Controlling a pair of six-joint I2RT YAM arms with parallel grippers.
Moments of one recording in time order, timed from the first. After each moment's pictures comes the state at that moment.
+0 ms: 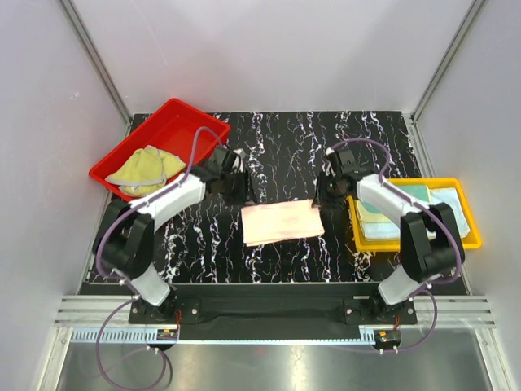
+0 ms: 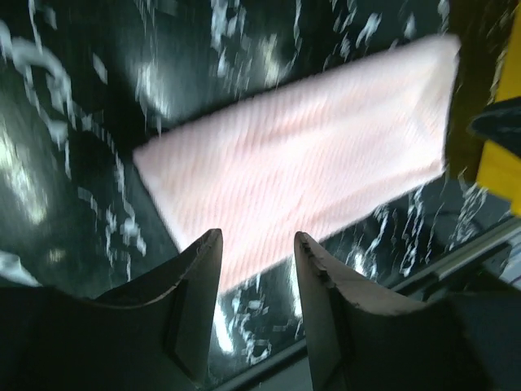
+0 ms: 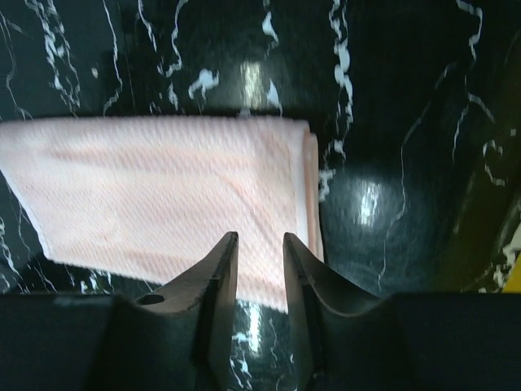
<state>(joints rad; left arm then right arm) -0.51 1.61 1.11 -0.48 0.27 -0.57 0.34 1.58 1.02 -0.50 -0.17 0.42</state>
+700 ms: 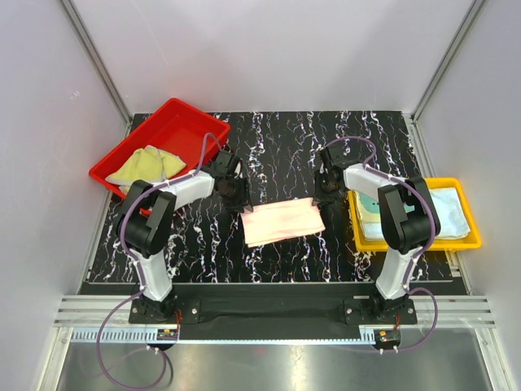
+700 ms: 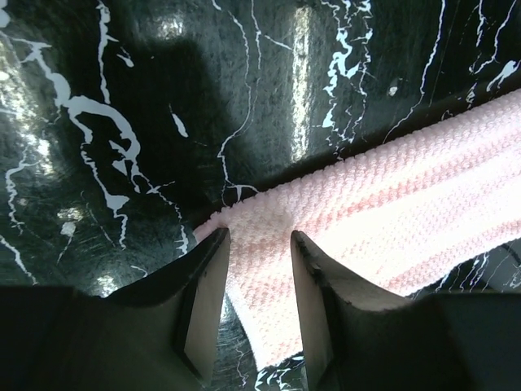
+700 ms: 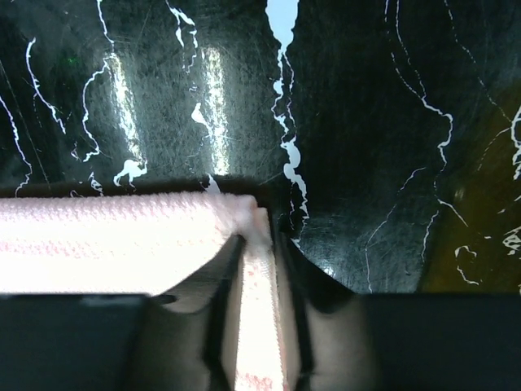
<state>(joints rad) -0.45 1.85 1.16 -0.43 0.25 -0.55 0.32 1.86 1.18 -0.47 -0.10 0.37</state>
